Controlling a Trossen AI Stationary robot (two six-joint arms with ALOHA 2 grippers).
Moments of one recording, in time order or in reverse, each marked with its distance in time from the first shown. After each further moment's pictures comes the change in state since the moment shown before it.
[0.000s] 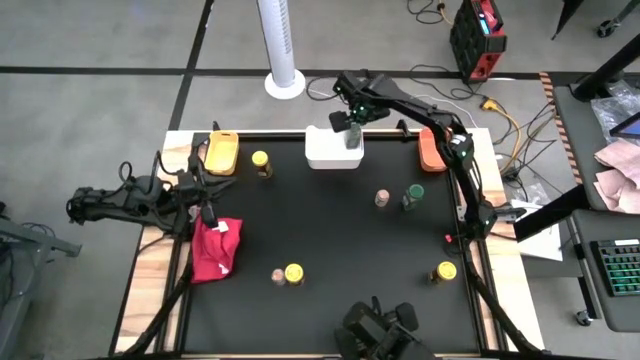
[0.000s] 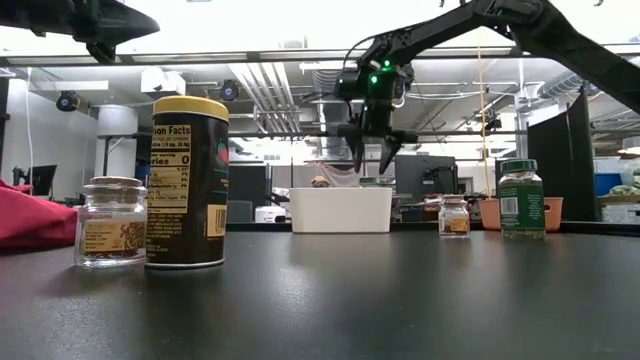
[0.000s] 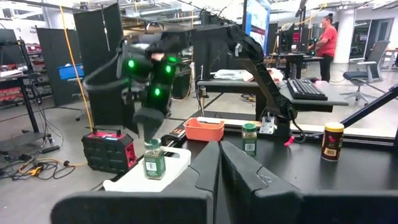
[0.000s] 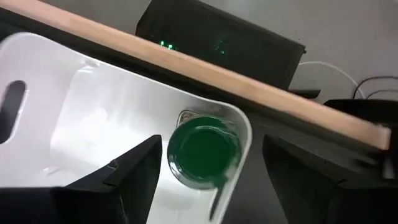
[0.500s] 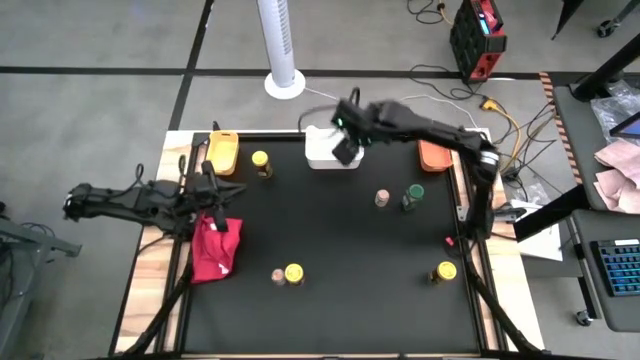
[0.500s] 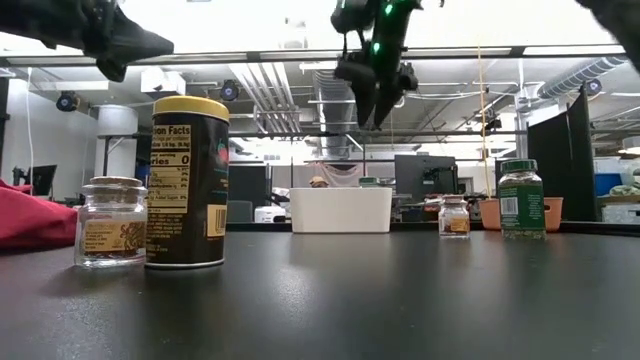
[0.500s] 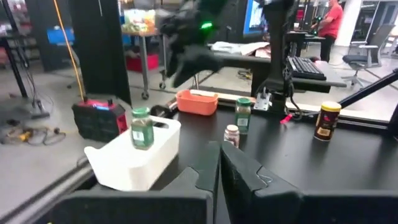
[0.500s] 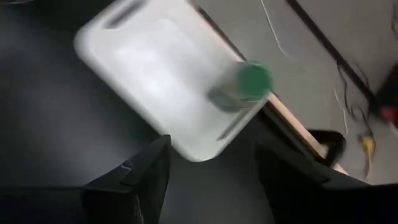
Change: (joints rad) left arm 0.000 0.134 -0.026 0.028 0.003 -0.132; right arm 0.291 -0.332 -0.287 0.051 0.182 -0.248
